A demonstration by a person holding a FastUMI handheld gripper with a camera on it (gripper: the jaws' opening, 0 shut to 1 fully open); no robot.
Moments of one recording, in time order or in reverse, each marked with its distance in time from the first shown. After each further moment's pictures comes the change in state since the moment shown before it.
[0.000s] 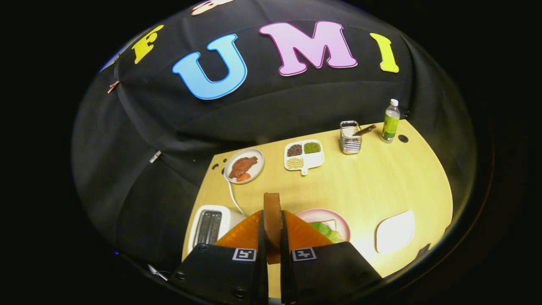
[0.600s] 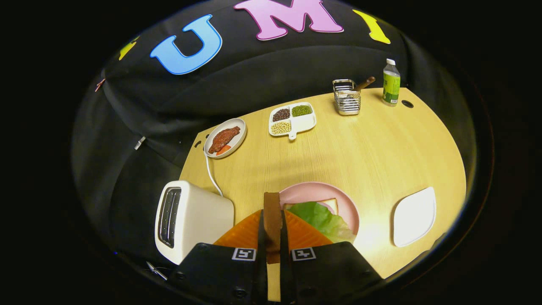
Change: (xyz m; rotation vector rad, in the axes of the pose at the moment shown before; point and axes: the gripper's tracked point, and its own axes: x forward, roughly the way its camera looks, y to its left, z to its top) arm 0.080 -0.025 -0.080 0.113 0.128 0.029
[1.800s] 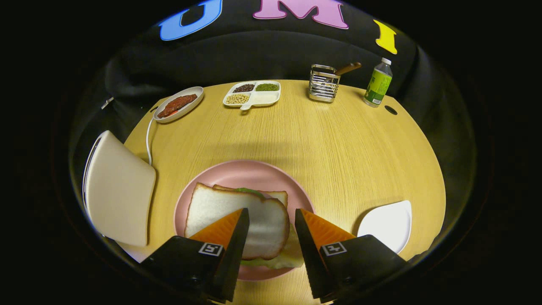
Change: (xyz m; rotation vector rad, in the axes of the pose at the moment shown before) arm 0.042 -0.119 -0.033 -0.286 0.030 -0.278
